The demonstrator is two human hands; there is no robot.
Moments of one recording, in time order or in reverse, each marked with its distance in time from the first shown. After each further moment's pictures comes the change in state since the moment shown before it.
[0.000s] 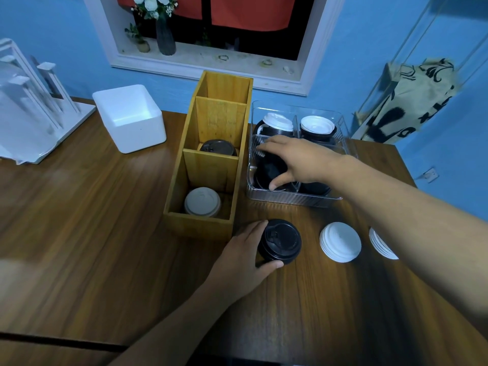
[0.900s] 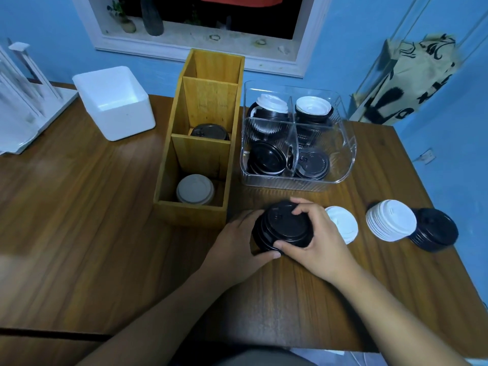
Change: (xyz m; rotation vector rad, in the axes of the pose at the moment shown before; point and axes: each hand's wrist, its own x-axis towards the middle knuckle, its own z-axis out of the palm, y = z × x) left_hand 0.000 0.002 -0.004 -0.041 -0.017 0.012; right_hand -0.145 -0.089 0.133 0.717 0.576 0.291
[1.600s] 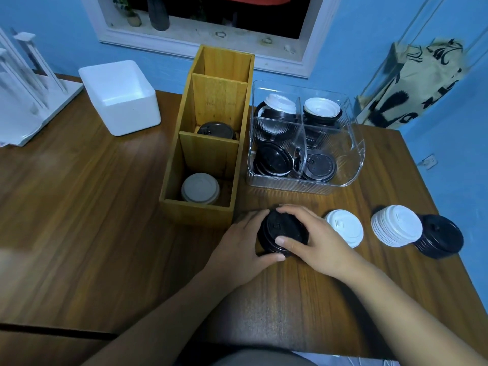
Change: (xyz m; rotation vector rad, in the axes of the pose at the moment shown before) left_hand 0.000 -0.003 0.002 -0.053 0.001 -0.009; right_hand 0.018 -0.003 -0.002 0.020 -0.283 0.034
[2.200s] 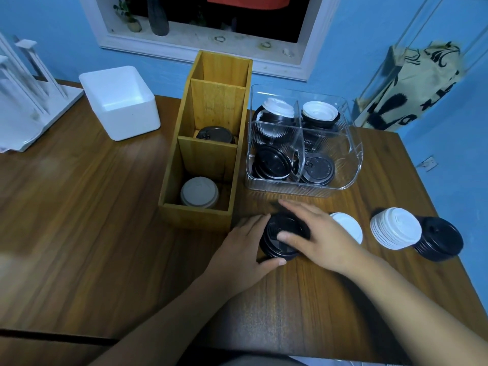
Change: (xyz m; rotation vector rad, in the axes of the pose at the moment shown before) left_hand -0.002 0.000 0.004 0.112 0.014 0.065; right_hand 0.009 -0.008 -0.020 -0.216 -0.040 -0.037
